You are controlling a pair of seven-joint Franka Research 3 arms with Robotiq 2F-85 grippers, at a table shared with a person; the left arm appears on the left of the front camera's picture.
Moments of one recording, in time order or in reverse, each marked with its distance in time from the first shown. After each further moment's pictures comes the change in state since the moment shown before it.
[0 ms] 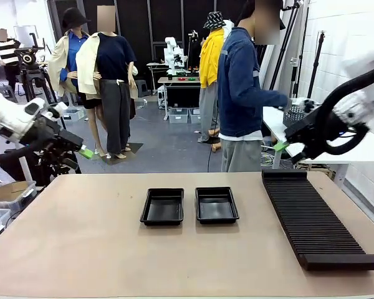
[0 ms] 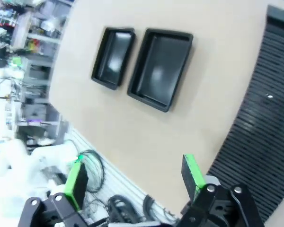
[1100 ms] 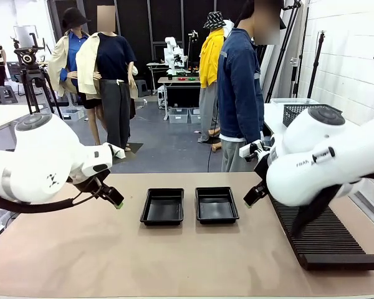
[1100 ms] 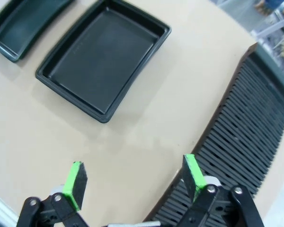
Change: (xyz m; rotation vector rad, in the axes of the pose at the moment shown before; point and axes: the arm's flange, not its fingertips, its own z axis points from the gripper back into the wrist) left arm -0.073 -0.083 -0.152 0.581 0.089 -0.410; right arm -0.063 0.057 -0.177 -0.672 0.029 0.513
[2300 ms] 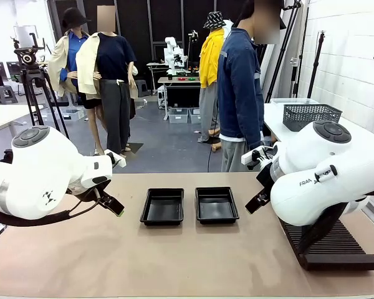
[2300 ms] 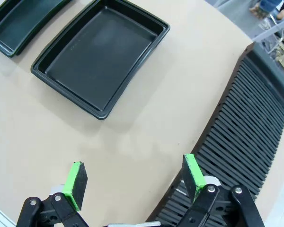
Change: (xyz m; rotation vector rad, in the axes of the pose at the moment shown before) left arm -0.022 -0.016 -0.010 0.024 -0.046 -0.061; right arm -0.024 0.010 -0.010 -0.041 -0.054 0.020
